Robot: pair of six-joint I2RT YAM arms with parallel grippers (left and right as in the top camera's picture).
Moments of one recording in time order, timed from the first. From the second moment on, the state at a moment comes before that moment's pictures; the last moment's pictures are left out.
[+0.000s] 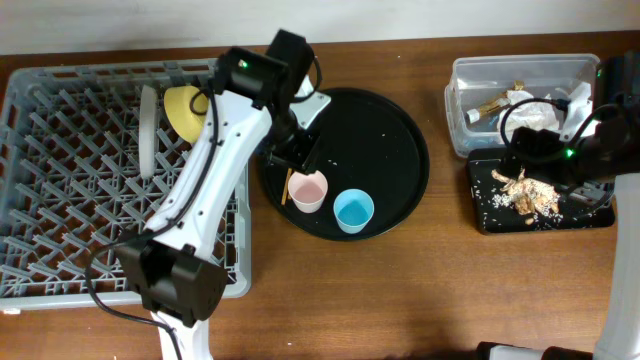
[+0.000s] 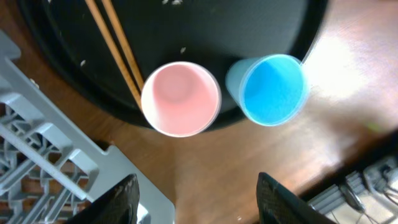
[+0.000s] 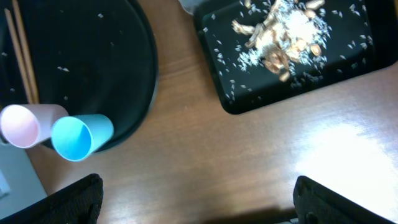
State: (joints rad) left arm -0.44 2.04 2.17 -1.58 0.18 0.10; right arm -0.20 1.48 1.85 -1.63 -0.10 0.17
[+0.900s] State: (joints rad) left arm -0.44 2.04 1.93 -1.36 0.04 -0.07; right arm -0.06 1.60 1.85 -1.58 -0.15 0.17
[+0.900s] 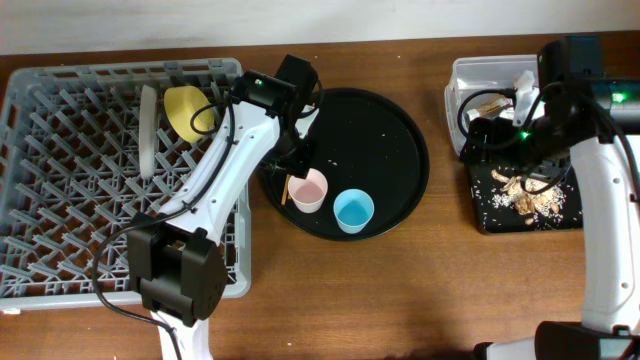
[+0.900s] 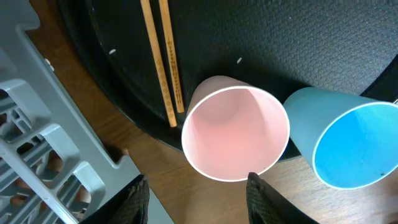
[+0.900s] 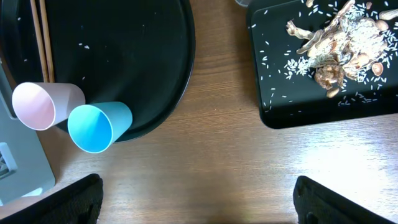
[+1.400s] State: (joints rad) left arm -0.44 2.04 1.93 -1.34 0.04 -0.10; right arm -0.06 1.61 1.85 -1.55 -0.19 0.17
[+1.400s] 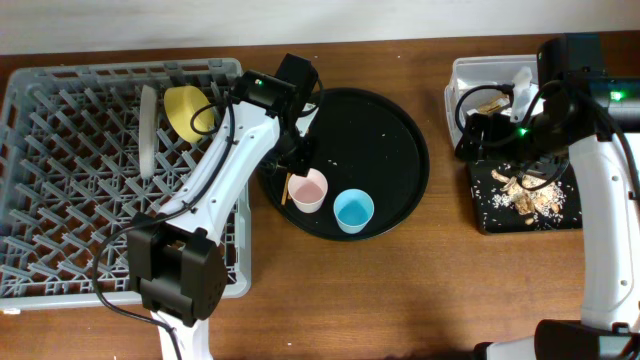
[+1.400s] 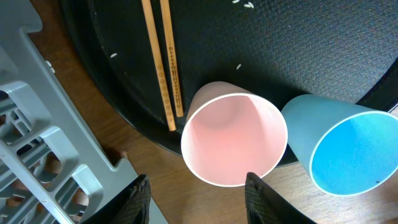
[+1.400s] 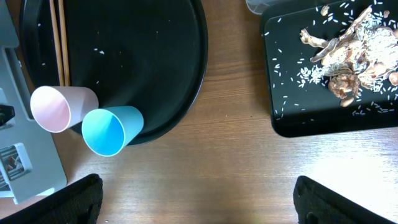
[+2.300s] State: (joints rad) left arm -0.44 2.04 1.84 -1.27 0.04 -0.10; right arm -0.01 1.61 1.85 -1.52 -0.20 0.16
